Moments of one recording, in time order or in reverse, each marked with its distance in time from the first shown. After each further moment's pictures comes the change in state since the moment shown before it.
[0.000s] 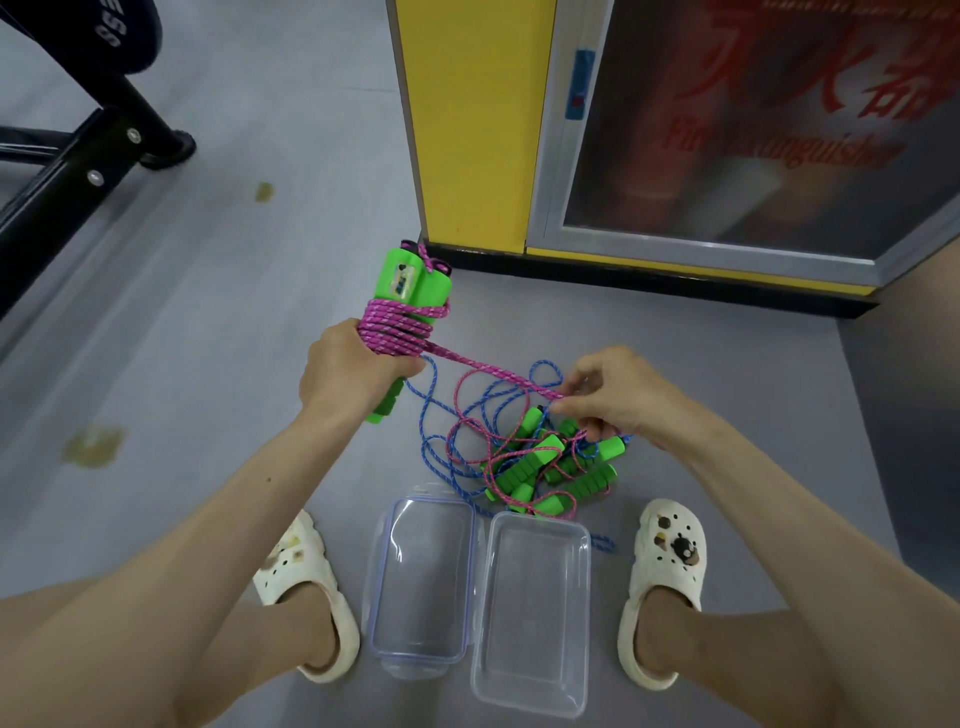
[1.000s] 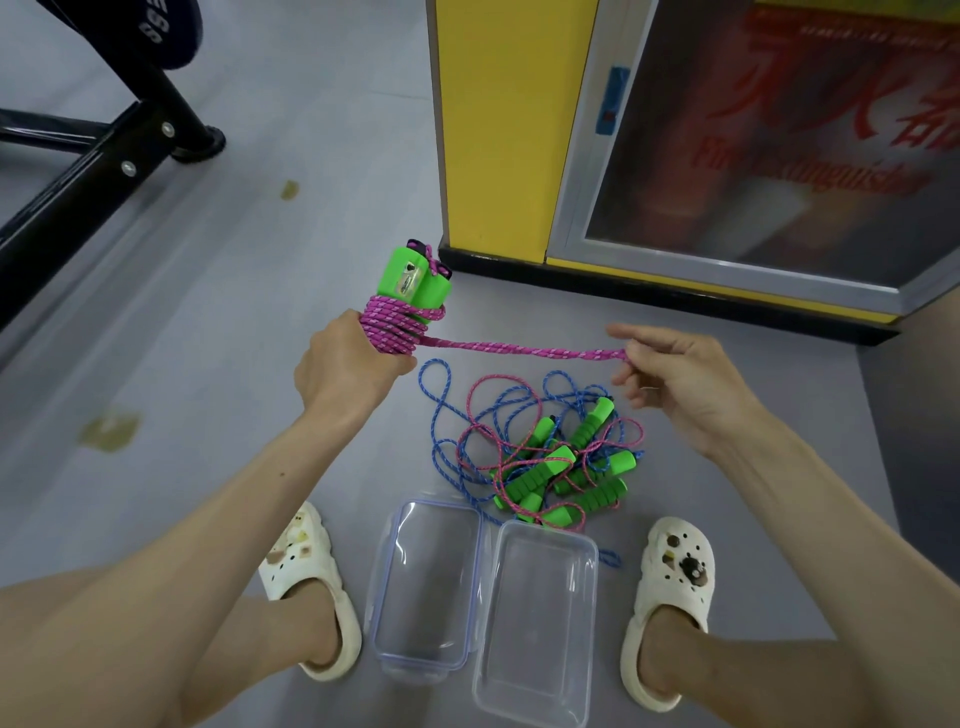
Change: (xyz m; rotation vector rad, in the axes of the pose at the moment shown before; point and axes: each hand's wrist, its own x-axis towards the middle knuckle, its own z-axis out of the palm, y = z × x) left_hand 0.005 -0.007 -0.016 0.237 0.124 0.030; right_hand -0.006 -0.001 -0.020 0.685 0.191 -0.057
